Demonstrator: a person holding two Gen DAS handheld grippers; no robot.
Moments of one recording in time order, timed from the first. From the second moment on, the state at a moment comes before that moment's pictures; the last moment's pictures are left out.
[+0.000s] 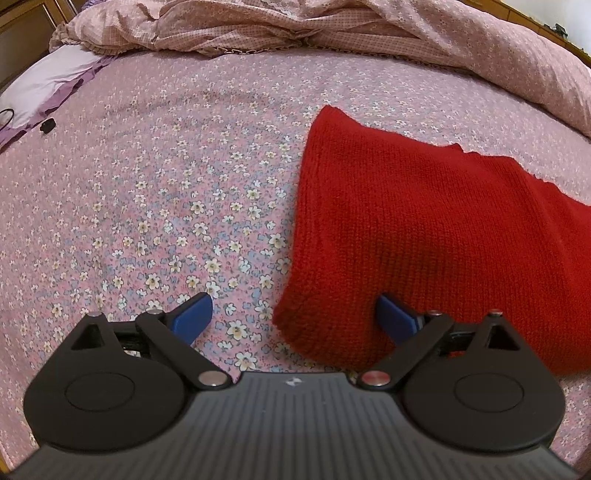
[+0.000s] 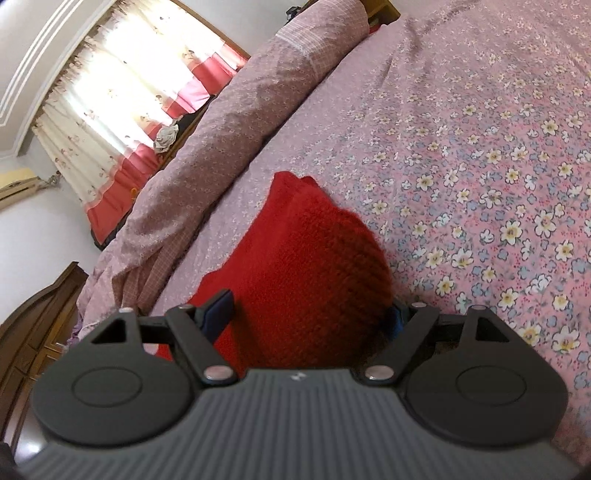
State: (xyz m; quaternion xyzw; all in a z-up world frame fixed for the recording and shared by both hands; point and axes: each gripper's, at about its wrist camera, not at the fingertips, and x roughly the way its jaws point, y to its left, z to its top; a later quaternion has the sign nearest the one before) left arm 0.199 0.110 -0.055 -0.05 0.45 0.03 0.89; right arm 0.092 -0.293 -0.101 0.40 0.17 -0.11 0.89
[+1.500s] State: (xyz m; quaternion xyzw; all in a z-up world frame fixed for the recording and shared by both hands) left arm 0.179 0.165 -0.037 -0.09 0.44 0.05 0.89; right arm 0.112 -0.204 0.013 0.17 0.11 -0.01 0.98
